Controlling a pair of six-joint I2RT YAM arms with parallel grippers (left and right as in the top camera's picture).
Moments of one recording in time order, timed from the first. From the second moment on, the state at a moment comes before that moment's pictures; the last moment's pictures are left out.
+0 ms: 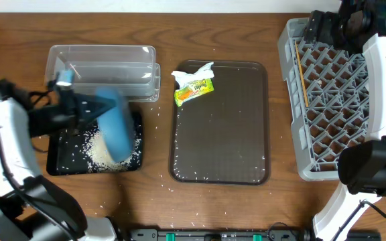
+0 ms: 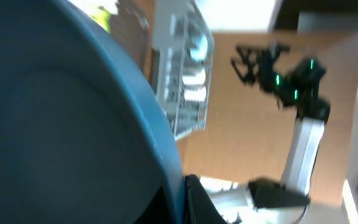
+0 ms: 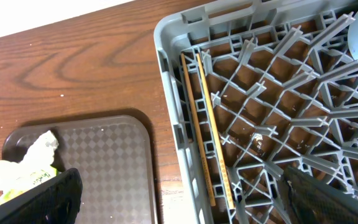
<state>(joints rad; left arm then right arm) 0.48 1.62 1.39 -1.70 1.26 0.42 -0.08 2.00 2.14 -1.15 -0.13 0.18</state>
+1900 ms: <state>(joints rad) -0.96 1.85 1.39 -0.60 -0.08 -0.42 -0.08 2.00 2.14 -1.15 -0.13 0.18</state>
